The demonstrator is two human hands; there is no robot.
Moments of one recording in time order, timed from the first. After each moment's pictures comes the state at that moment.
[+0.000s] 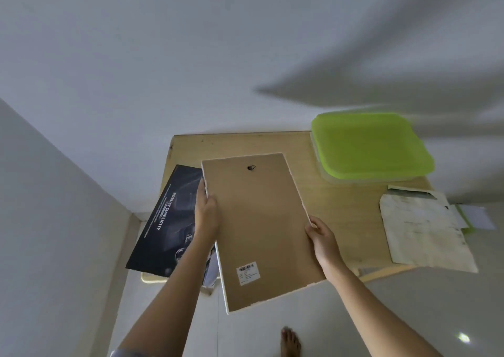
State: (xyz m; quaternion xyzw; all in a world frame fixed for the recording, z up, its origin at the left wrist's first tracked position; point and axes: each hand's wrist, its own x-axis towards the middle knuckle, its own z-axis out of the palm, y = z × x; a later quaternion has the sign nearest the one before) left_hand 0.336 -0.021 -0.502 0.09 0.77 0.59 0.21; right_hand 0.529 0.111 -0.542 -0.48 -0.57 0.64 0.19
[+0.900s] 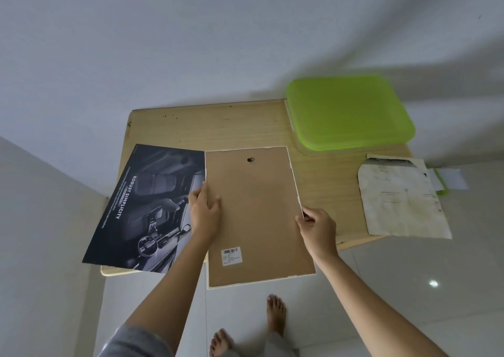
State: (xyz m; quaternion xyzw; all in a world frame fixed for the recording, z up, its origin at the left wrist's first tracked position) left_hand 0.376 0.013 -0.580 0.16 0.87 0.41 0.21; right_hand 0.571 0.134 -0.577 -0.51 -0.75 0.37 0.18
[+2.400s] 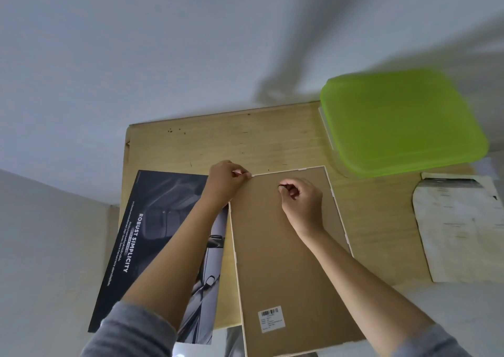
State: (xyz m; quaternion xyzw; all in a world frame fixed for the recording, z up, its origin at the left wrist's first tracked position) left_hand 0.240 0.112 -0.573 0.36 0.84 0.29 0.27; right_hand 0.401 0.181 -0.596 -0.43 -0.77 0.36 0.31
